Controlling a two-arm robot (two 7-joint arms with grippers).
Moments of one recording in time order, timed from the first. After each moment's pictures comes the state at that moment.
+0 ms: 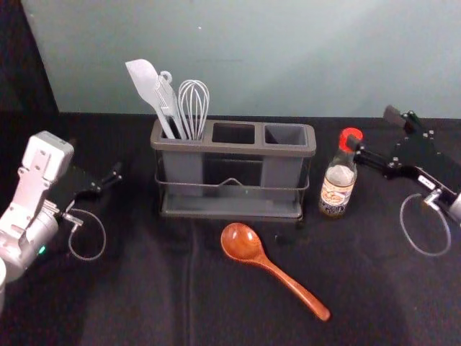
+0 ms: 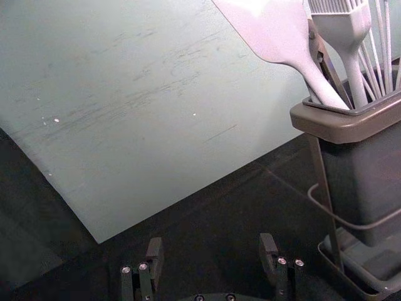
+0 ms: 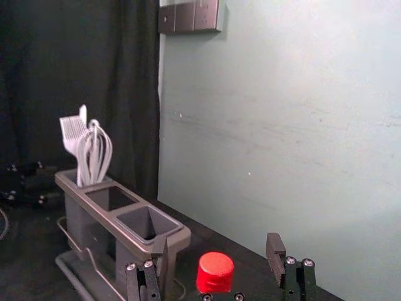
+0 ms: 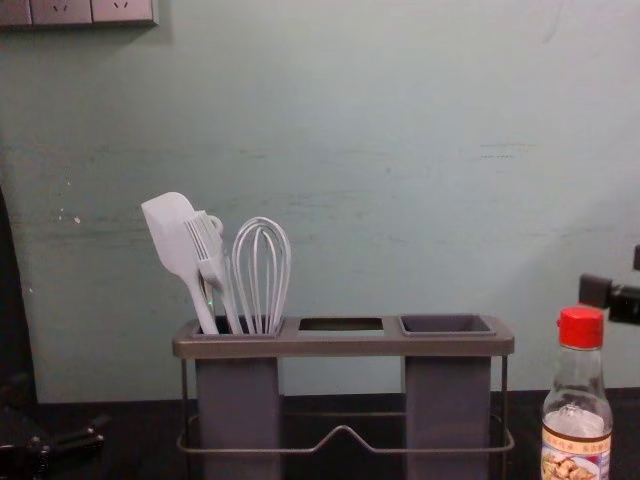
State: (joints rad) left arm -0.20 0.60 0.45 -1.41 -0.25 -0.12 0.03; right arm 0.17 0.57 -0.20 -1.53 0.47 -0.14 0.52
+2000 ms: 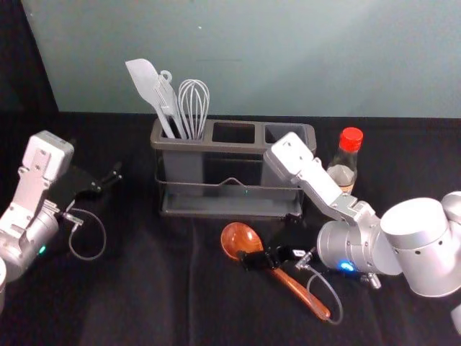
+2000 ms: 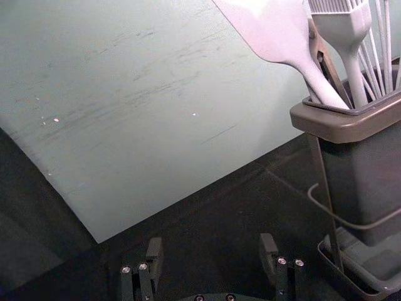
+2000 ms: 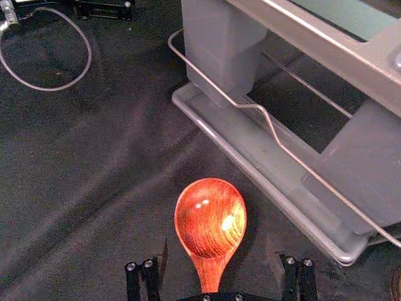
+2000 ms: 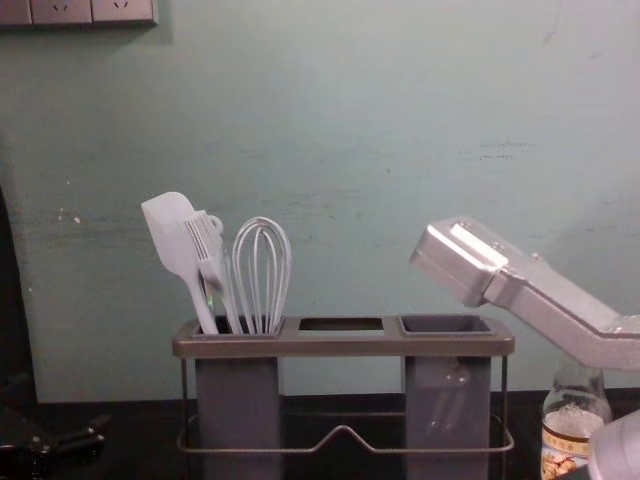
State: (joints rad) left arm -0.20 0.60 0.45 -1.41 -0.25 -0.12 0.03; right arm 0.32 0.44 -0.57 -1.72 0.22 0.82 0.39
